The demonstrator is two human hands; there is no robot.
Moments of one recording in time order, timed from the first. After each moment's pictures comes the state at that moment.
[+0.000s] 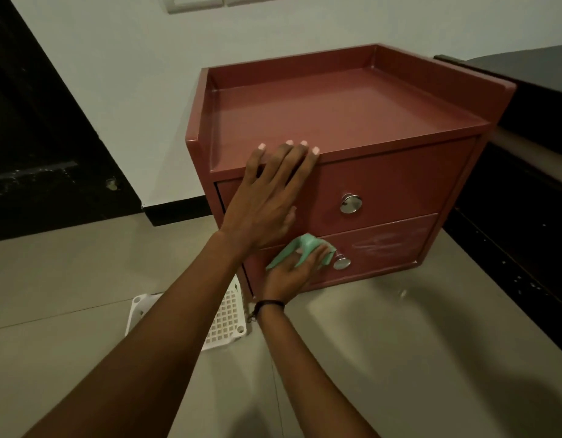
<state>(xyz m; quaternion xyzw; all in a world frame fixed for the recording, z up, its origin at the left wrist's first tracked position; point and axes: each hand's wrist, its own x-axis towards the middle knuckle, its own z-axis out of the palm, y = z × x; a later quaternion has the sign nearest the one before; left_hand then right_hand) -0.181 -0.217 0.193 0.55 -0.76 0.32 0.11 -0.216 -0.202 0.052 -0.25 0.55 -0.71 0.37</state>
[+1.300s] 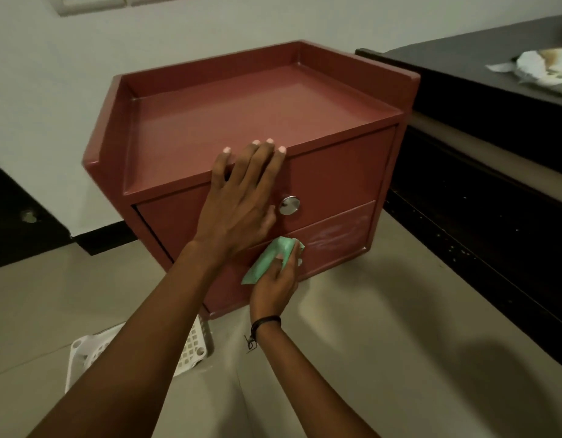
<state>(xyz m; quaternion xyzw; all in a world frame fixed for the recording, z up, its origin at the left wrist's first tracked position) -0.233 -0.249 0.186 0.53 -0.76 0.35 0.13 -0.277 -0.215 0.037 -0.31 0.59 -0.65 0.37</state>
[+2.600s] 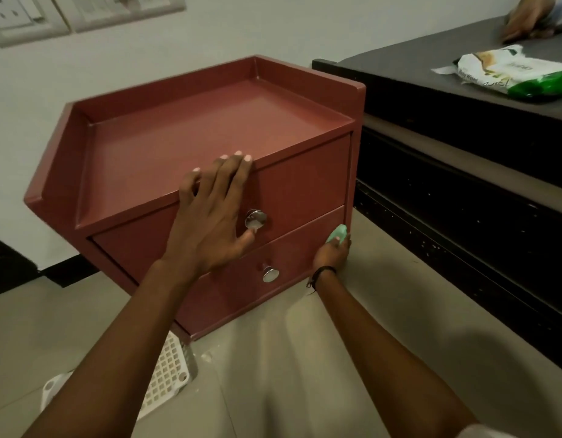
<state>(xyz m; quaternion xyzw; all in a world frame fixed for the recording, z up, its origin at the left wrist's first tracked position) -0.244 -0.260 0.192 0.51 -0.79 0.29 0.15 -0.430 -0.329 0.011 -0.15 0.65 -0.63 0.39</state>
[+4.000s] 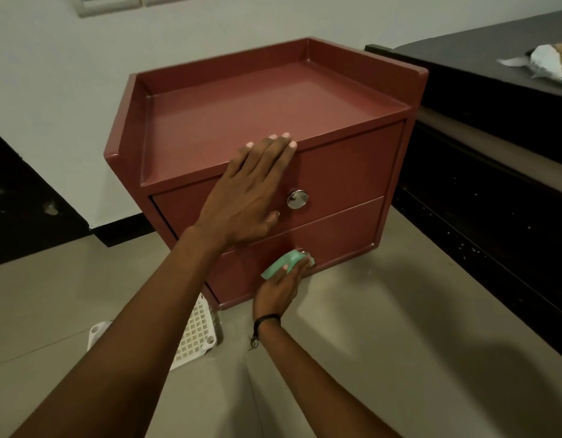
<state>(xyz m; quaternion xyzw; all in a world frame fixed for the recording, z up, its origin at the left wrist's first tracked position) -0.225 -0.244 0.203 0.48 -0.82 0.30 0.08 -0.263 -0.211 -0.001 -0.30 0.62 -0.62 0.38</state>
